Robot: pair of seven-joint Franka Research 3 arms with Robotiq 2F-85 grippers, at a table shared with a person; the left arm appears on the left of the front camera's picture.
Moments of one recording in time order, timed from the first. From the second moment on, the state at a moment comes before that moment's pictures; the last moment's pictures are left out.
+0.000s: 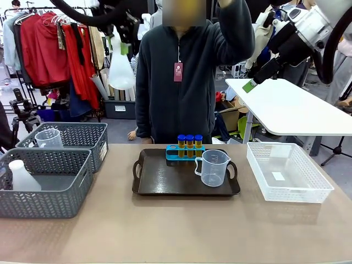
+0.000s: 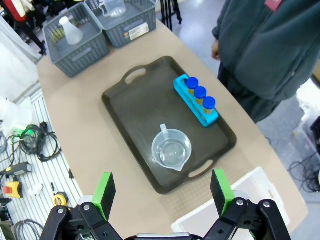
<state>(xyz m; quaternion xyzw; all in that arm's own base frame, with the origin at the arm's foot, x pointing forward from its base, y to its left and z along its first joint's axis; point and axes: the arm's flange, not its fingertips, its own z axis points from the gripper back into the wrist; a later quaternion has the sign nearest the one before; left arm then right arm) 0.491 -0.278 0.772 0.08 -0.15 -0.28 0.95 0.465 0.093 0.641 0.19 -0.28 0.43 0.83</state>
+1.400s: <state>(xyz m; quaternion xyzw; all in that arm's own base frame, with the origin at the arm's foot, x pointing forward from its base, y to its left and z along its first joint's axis) 0.519 -0.287 0.755 0.04 -0.14 -0.30 0.94 0.465 0.093 0.641 0.19 -0.28 0.43 0.83</state>
